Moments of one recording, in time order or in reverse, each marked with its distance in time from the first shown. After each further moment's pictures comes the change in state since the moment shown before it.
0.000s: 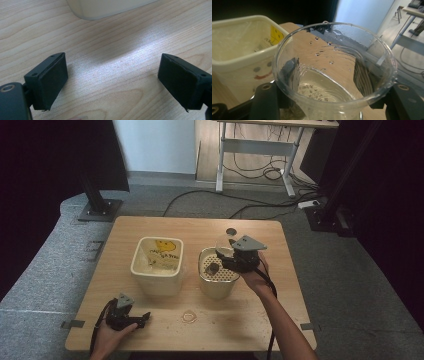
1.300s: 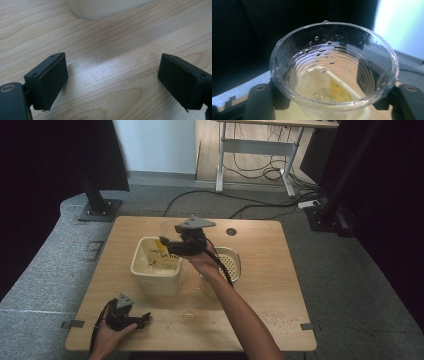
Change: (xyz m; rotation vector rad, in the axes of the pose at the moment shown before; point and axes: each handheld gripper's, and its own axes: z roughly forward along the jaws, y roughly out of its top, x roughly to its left) left arm 0.001 0.000 -0.001 0.003 -0.014 0.013; right arm 0.088 0.089 0.097 -0.069 0.269 0.141
